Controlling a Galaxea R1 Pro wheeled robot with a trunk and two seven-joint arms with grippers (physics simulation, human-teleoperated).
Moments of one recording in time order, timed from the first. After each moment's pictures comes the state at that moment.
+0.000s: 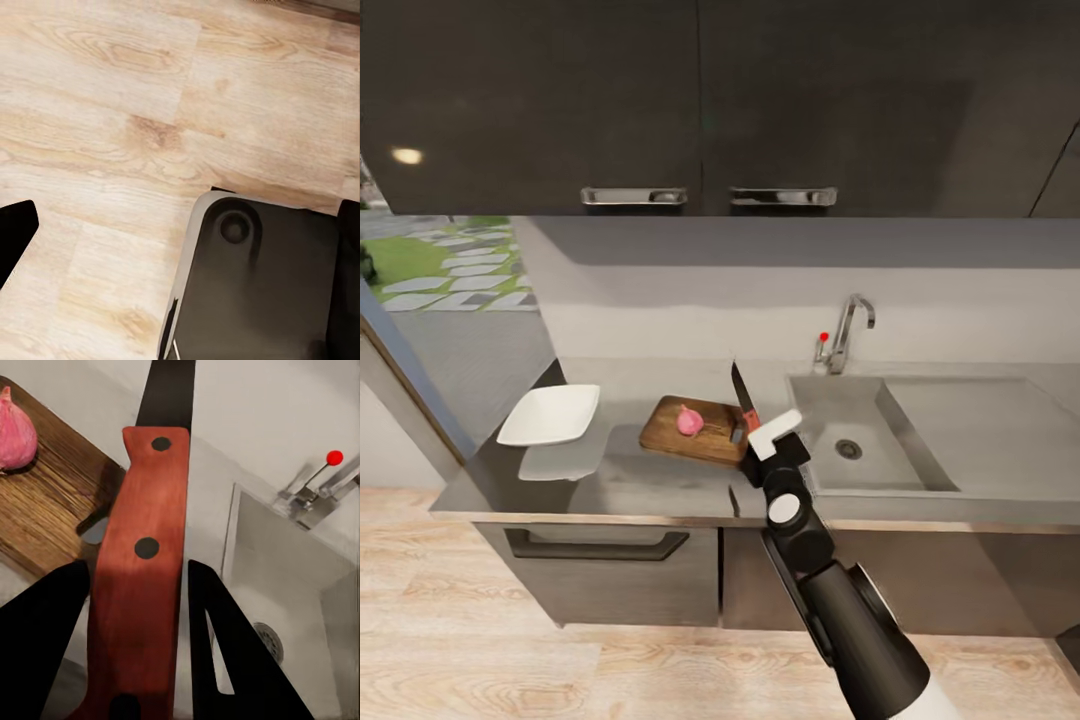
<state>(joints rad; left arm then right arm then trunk) 0.32 0.07 -0.02 -0.55 0.31 -0.54 0.01 -0.51 0.14 0.46 -1.56 0.49 0.78 -0.11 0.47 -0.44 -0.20</state>
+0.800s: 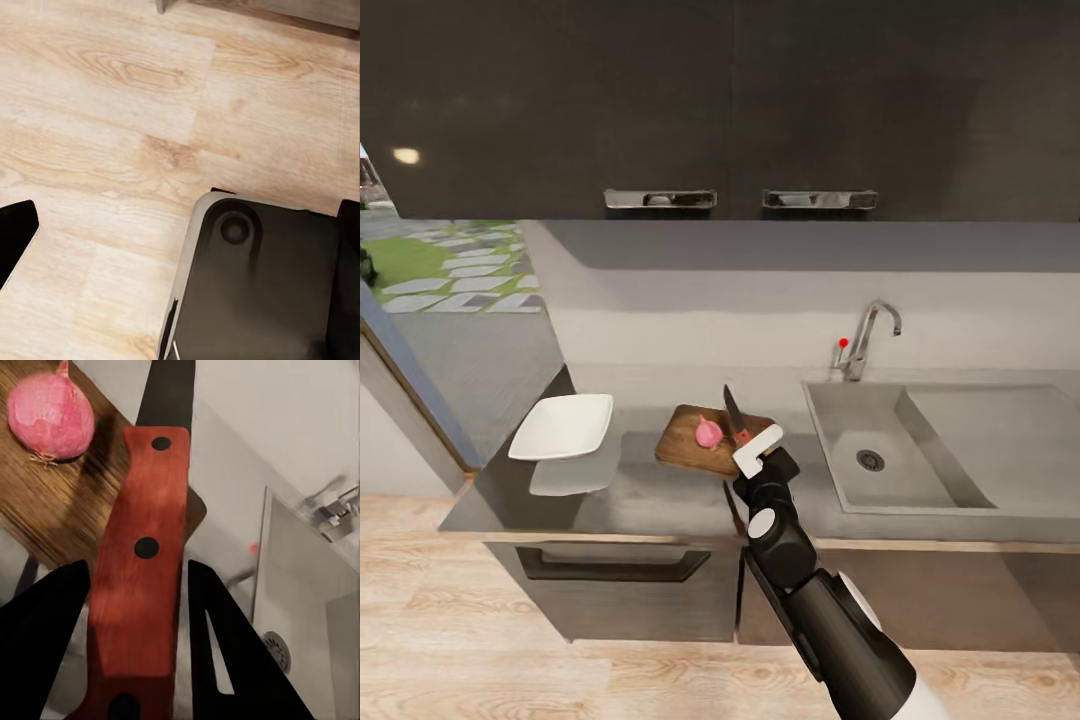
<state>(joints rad) 0.32 0.07 -0.02 -0.55 0.31 -0.54 0.01 -0.51 0.14 0.55 -1.50 0.55 0.88 -0.11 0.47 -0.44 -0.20</state>
